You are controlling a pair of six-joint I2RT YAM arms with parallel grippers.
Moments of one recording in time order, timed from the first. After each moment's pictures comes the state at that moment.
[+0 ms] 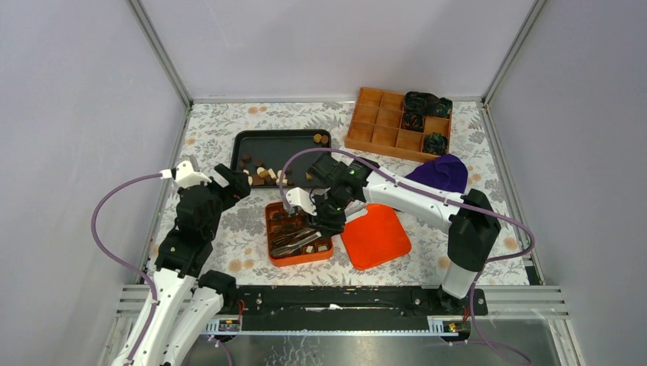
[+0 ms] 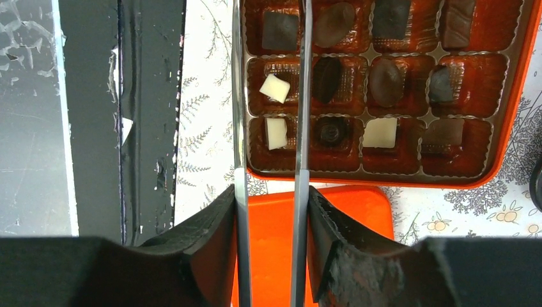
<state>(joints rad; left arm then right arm) -0.27 0.54 0.66 -0.42 -0.30 -0.62 0.97 1.75 1.49 -0.96 -0.48 -0.66</state>
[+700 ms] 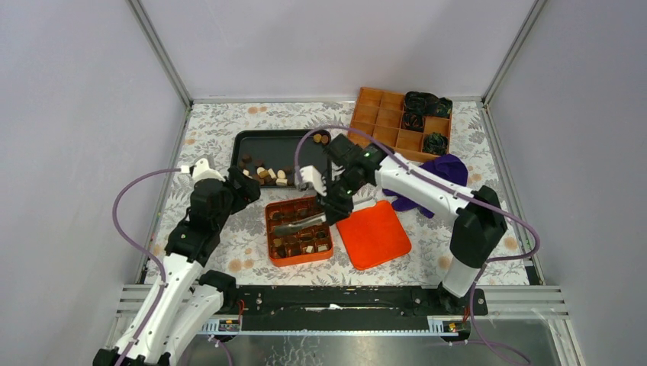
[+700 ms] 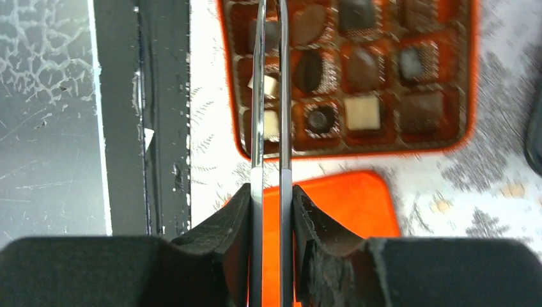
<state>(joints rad) -0.27 0.63 0.63 -0.43 -0.18 -0.66 0.87 1.74 1.52 -1.00 -0.61 -0.63</state>
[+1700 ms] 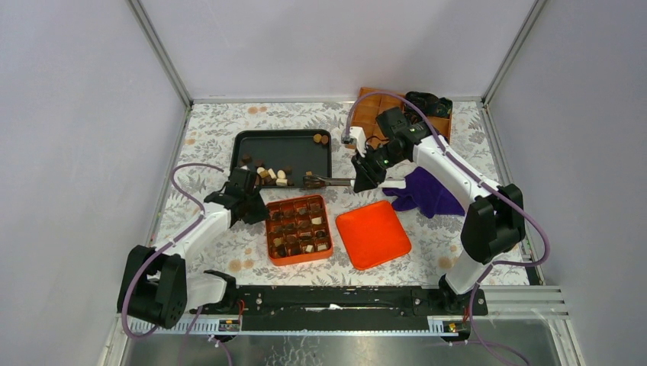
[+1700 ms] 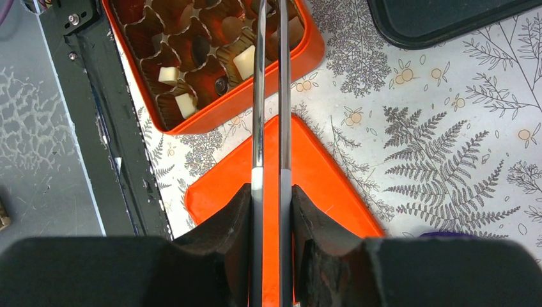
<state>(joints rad) -0.26 1.22 0.63 -0.47 0.02 -0.71 0.46 1.69 1.46 -0.94 -0.73 -0.54</state>
